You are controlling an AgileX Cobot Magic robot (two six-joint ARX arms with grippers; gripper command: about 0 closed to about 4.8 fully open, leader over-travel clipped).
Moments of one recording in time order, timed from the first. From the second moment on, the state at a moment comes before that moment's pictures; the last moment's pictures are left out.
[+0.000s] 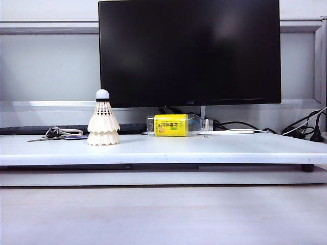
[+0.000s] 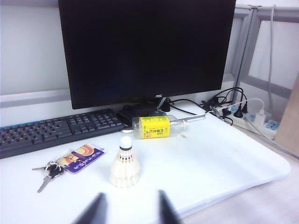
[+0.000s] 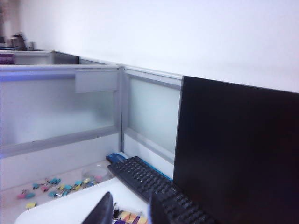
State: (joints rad) left arm -0.21 0.01 0.66 -0.61 0.27 -0.07; right arm 0.16 1.06 1.11 0.24 -0.78 0.10
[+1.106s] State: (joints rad) left arm -0.21 0.01 0.54 -0.58 0.24 -0.17; right arm 0.14 0.21 0.40 -0.20 -0.21 0.09
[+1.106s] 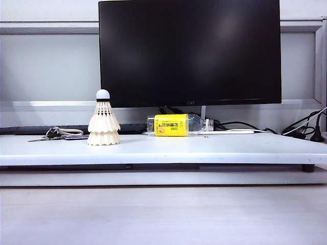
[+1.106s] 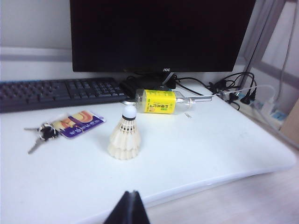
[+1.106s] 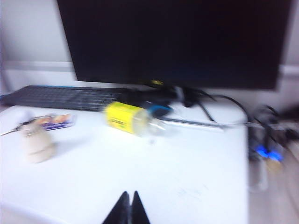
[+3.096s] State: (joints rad) left arm -0.21 0.00 0.01 -0.10 0.22 0.01; right arm 0.14 0.13 0.01 -0.16 -0.11 -0.11
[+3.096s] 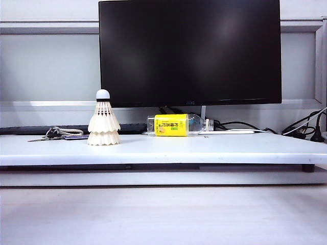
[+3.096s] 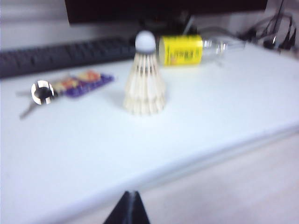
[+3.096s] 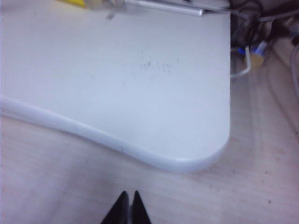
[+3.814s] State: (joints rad) left arm -0.21 0.00 0.01 -0.14 0.22 -0.02; right arm 0.14 0.13 0.01 -0.16 -0.11 -0.11
